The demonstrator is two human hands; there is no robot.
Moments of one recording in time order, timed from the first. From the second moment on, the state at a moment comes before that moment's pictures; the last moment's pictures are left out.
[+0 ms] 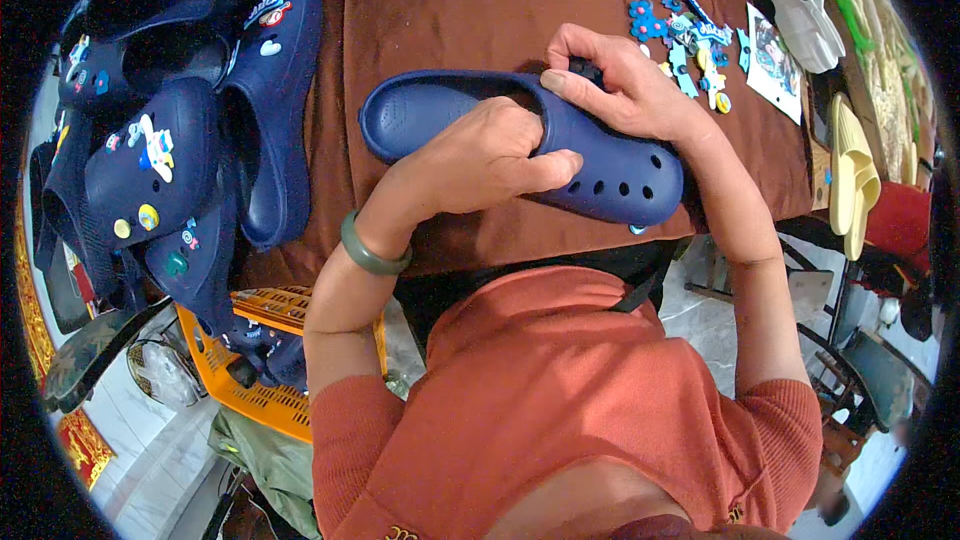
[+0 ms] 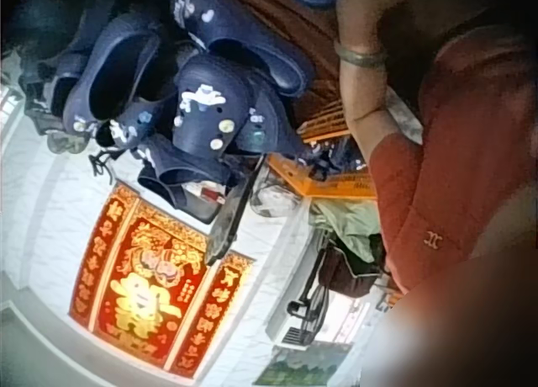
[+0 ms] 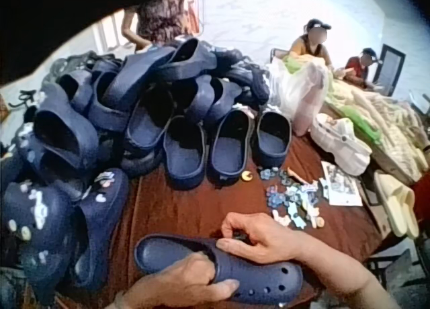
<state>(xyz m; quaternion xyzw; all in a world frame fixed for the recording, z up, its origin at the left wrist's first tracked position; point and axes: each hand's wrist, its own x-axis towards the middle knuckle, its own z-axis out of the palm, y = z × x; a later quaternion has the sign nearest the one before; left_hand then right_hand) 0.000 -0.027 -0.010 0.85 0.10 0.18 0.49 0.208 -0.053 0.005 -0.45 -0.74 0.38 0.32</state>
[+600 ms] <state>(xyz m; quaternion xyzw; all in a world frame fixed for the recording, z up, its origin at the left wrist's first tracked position) 0.001 -0.024 0.013 0.86 0.13 0.05 0.50 0.206 -0.053 -0.002 -0.43 -0.78 0.28 0.35</state>
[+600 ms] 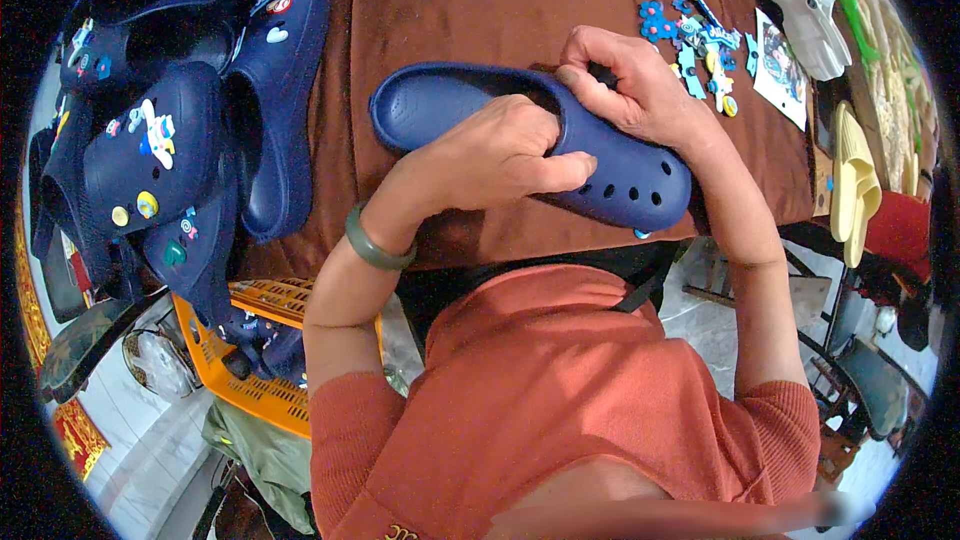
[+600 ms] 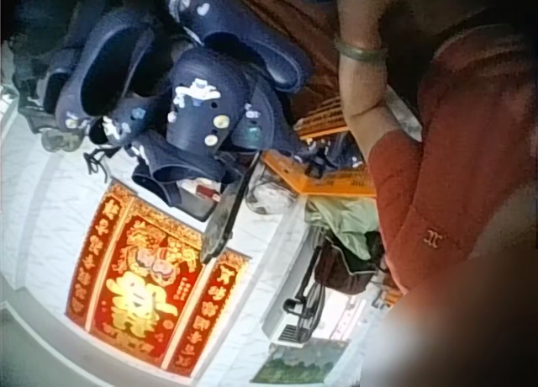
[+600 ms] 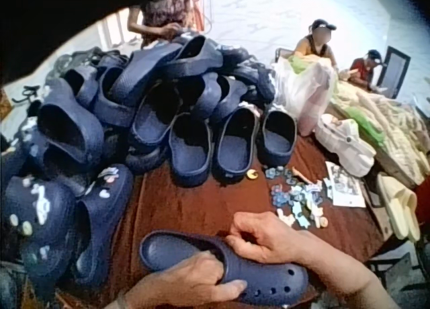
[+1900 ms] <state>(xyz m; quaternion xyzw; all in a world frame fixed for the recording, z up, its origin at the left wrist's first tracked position) -0.003 -0.031 -0.008 0.92 0.04 0.17 0.35 0.215 -0.059 0.008 -0.46 -0.68 0.46 0.33</state>
